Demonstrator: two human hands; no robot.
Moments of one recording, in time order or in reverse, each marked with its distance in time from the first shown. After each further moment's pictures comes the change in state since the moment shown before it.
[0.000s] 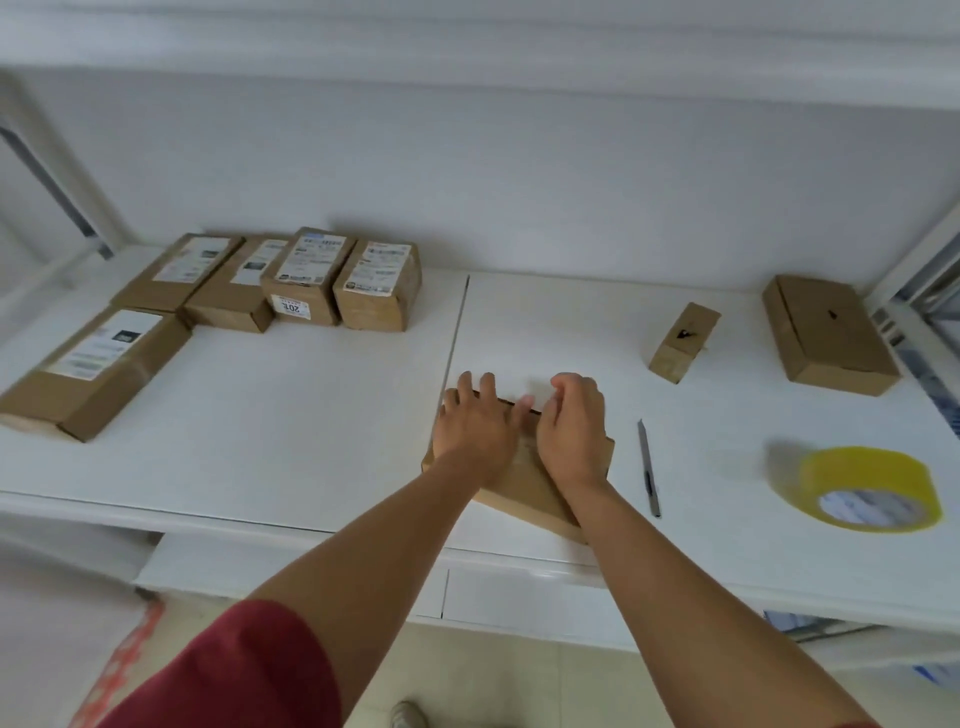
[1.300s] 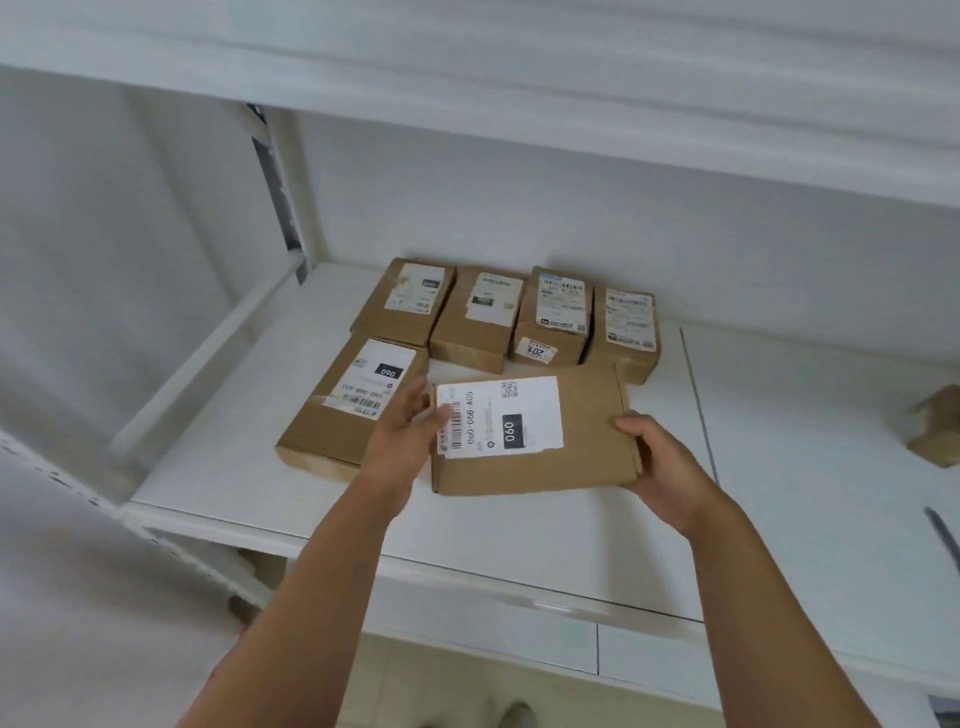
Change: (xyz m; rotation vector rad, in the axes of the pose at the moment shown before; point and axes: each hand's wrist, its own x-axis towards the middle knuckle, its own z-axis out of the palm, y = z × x) left_hand 0.016 -0.403 -0.207 -1.390 0.001 -0.285; right_hand -0.017 -0.247 0.157 0.845 -0.603 0.453
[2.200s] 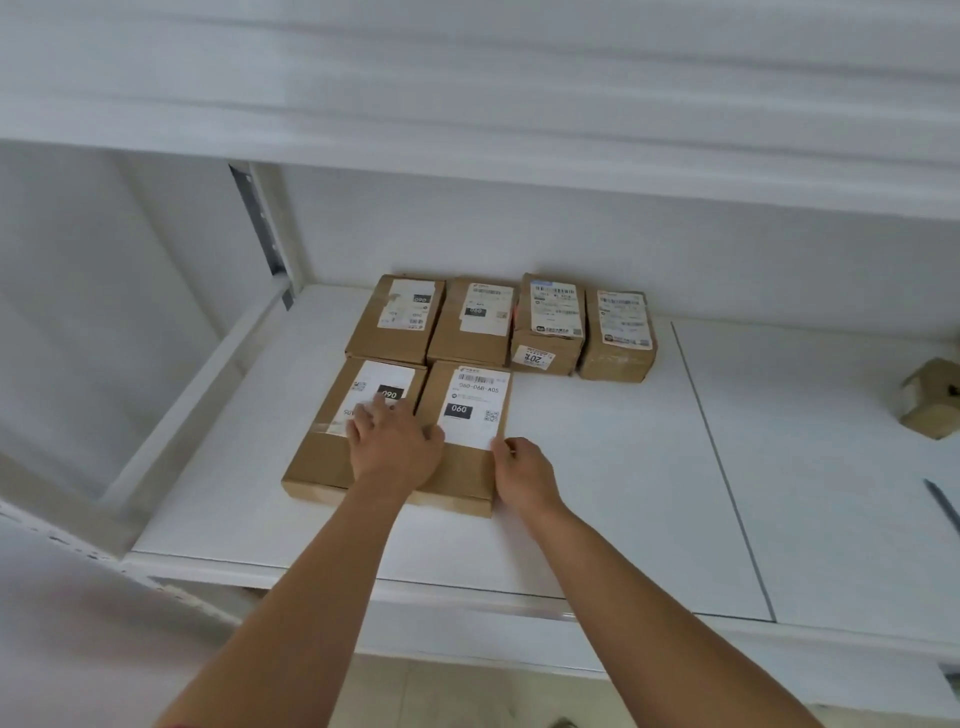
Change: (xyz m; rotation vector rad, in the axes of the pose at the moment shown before) left_hand 0.052 -0.002 -0.017 1.457 0.106 0.079; right_hand 0.057 0.049 0.139 -0.561 0.313 0.020
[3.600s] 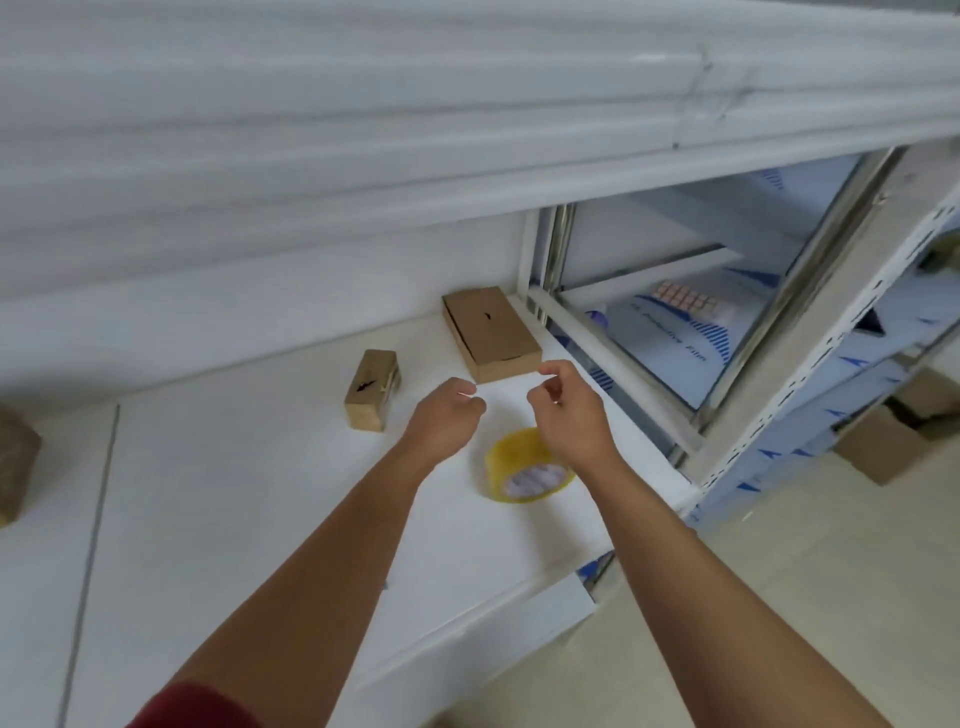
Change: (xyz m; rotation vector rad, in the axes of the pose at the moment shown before) left_hand -0.189 0.727 0.202 -0.651 -0.470 0.548; right_hand -0.020 0.343 -0.679 0.053 0.670 -0.064
